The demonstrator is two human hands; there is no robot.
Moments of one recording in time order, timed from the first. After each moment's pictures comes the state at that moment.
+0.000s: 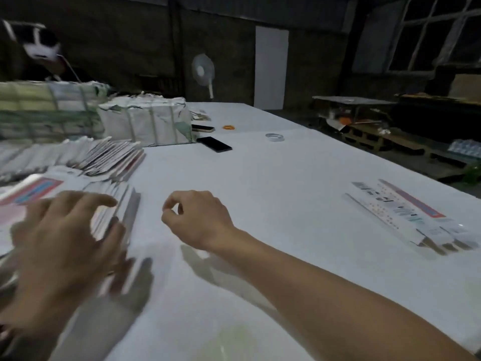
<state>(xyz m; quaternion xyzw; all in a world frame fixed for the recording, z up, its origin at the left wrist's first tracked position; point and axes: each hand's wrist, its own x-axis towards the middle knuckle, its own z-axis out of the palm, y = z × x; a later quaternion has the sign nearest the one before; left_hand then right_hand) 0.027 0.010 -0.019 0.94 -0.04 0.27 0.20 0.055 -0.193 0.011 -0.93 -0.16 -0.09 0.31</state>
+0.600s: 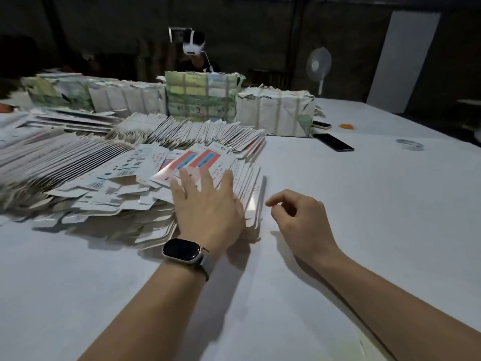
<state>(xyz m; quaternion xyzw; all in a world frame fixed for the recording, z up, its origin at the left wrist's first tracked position) 0.008 0.028 -0.007 0.98 0.17 0.13 0.03 0.047 -0.129 -0.029 -0.83 -0.23 -0.15 0.48</state>
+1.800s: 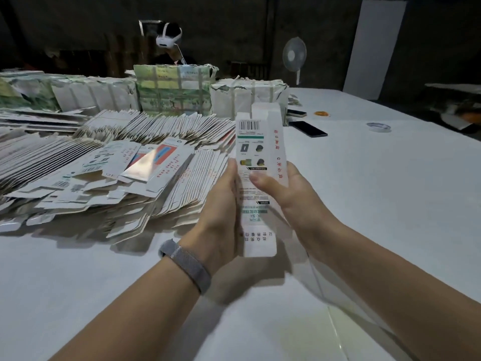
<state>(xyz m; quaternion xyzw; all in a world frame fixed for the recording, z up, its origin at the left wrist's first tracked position) -0.010 -0.029 0.001 0.50 0.00 -0.02 0.87 0.020 -0.153 0.004 -0.68 -0.17 0.08 0.71</state>
